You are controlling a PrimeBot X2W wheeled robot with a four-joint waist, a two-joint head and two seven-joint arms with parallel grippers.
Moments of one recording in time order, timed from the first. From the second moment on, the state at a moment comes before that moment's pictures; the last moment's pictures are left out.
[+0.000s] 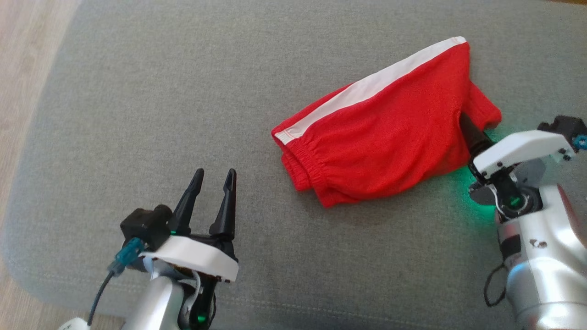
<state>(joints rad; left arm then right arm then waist) -0.13 0.05 -0.31 0.23 -0.40 -0.04 -0.25 -0.58 -0.07 -0.17 0.77 0.73 0.13 0.34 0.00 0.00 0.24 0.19</state>
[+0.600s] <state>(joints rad) -0.16 0.05 -0.34 0.23 -0.41 -0.03 -0.25 -0.73 -0.07 -0.13 0.89 0.73 0.13 0.27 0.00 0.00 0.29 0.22</state>
